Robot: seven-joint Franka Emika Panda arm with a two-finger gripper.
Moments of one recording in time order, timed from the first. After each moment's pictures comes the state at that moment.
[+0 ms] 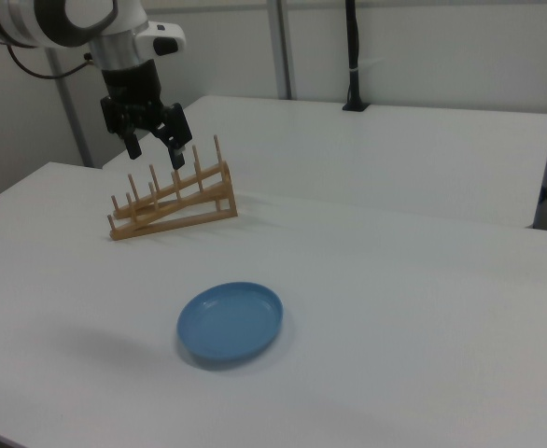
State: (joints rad) arm -0.06 -0.01 0.06 -1.58 0.00 1.64 0.02
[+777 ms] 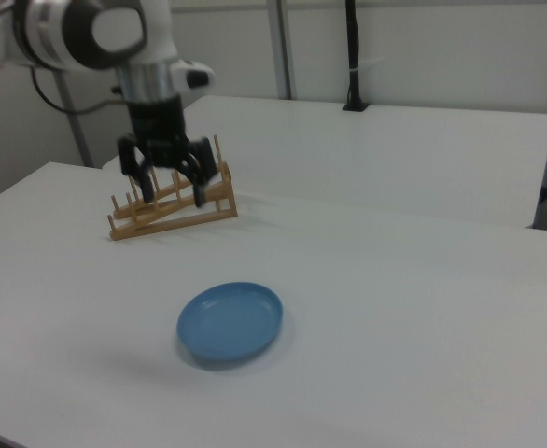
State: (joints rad) arm -0.14 -0.01 0.05 -1.67 -0.05 1.56 -0.25
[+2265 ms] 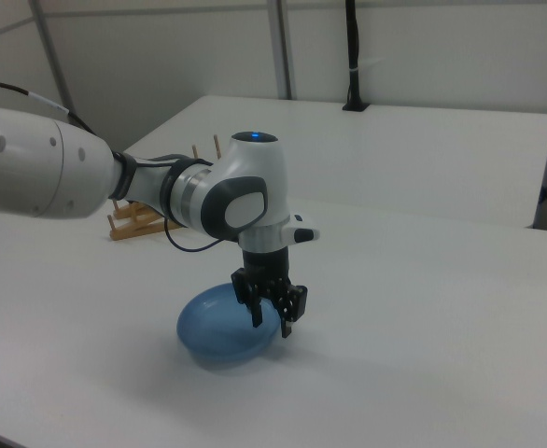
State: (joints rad) arm -0.22 0.32 -0.05 -1.87 -0.06 2.08 -0.19
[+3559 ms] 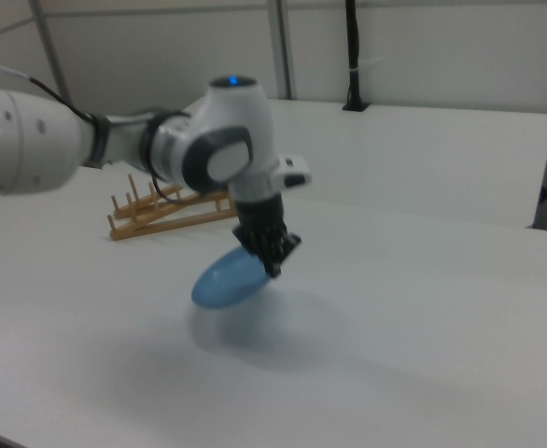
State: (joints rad) arm -0.21 0.23 -0.03 -1.80 -0.03 2.08 -0.15
